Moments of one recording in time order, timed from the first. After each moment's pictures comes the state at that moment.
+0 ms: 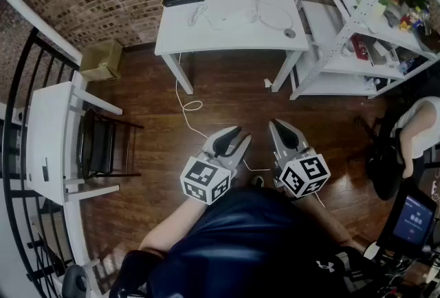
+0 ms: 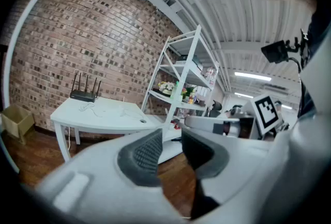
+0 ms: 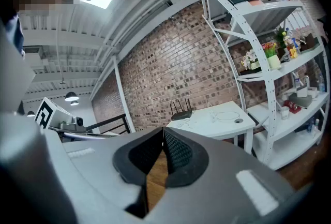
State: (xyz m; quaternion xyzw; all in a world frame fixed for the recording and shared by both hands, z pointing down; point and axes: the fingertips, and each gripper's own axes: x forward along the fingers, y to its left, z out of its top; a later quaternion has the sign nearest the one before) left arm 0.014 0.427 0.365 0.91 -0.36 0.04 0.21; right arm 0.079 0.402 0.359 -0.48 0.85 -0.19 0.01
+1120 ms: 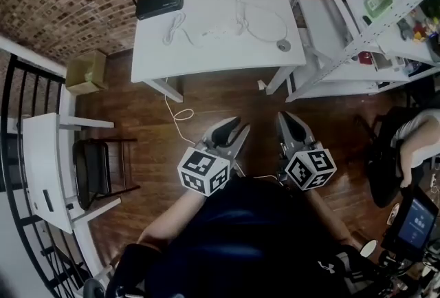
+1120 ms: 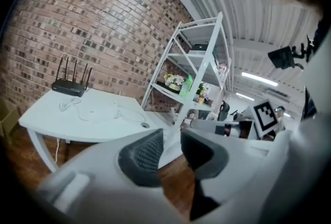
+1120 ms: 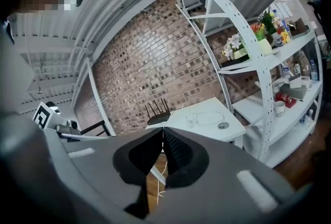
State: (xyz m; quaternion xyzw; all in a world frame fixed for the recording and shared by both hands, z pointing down) left arm 0.077 0.225 0.396 0.90 -0.34 0.06 0.25; right arm 0.169 0.209 0.397 -0.54 0.80 -0.24 0.02
